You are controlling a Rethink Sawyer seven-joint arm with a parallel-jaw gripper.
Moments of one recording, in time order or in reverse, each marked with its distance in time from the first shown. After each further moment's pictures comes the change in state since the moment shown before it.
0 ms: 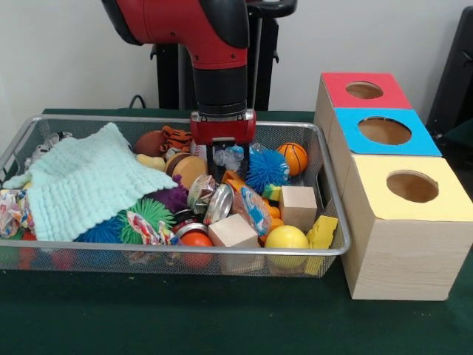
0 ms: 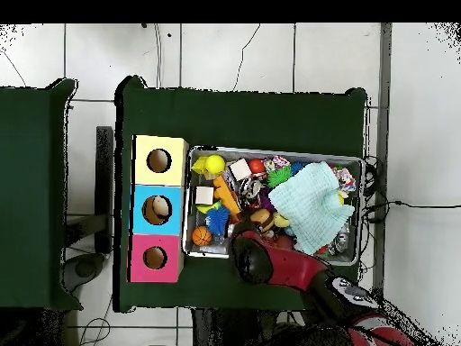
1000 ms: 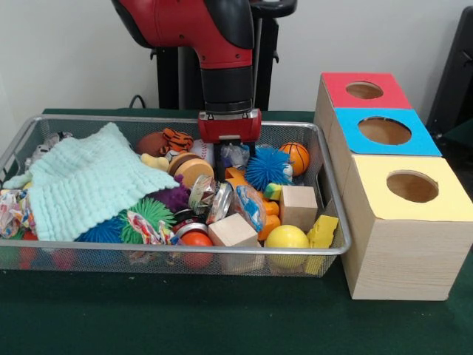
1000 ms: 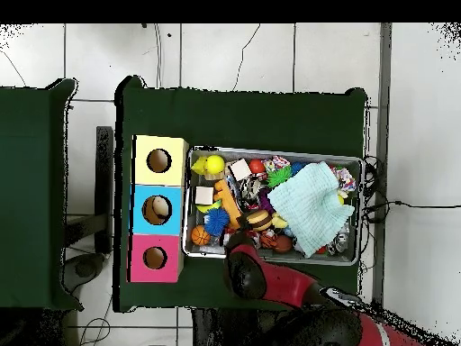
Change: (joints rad) arm -0.028 0.072 0.002 0.075 0.024 -0.208 0.007
